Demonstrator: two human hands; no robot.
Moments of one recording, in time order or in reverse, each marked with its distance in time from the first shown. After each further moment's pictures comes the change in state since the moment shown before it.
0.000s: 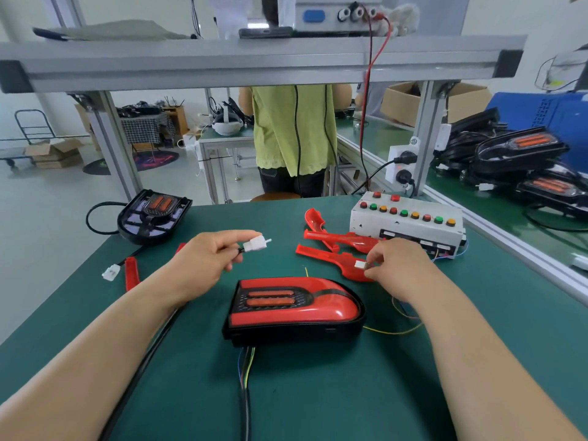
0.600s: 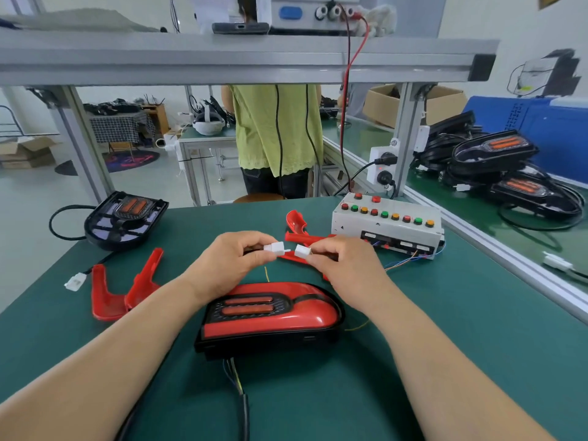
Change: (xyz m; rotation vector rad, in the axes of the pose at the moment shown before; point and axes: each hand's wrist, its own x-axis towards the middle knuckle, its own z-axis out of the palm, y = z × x) left_hand 0.040 0.006 0.051 0.008 -0.043 0.287; right_hand -0.001 -0.023 0.026 0.546 0.168 -0.273
